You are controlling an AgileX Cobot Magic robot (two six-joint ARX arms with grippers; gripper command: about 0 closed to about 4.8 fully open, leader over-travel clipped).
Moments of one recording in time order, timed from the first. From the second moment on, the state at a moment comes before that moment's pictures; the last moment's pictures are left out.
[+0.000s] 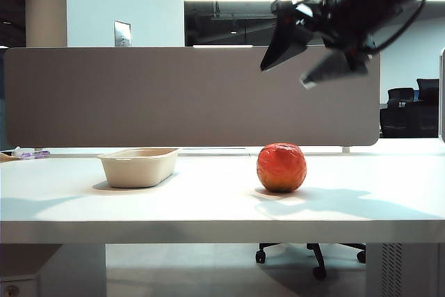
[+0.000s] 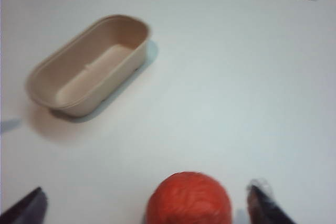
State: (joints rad) left arm -0.39 1.08 1.06 -0.30 0.04 -0.06; right arm 0.36 1.47 0.94 0.09 -0.29 0.03
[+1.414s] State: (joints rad) left arm -0.39 0.97 1.14 -0.73 0.05 -0.06; right arm 0.59 1.72 1.83 -0.64 -0.04 0.00
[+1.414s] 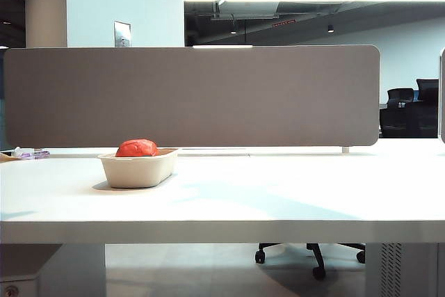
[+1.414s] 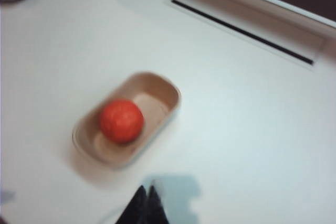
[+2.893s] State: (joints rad) left arm -0.39 0.85 0.94 -0.71 0.04 -0.06; right arm 0.60 0.68 0.86 -0.60 0.10 0.05
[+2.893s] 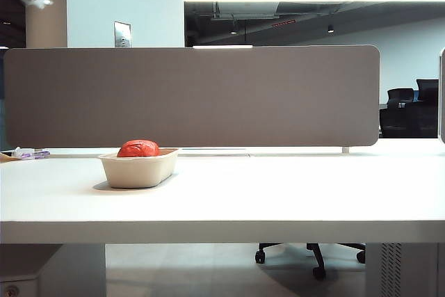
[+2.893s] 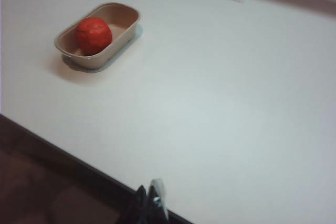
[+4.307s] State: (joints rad) left arm -0.39 0.25 0.18 -0.03 0.02 -0.06; right arm 0.59 0.24 0.33 -0.42 0.24 0.06
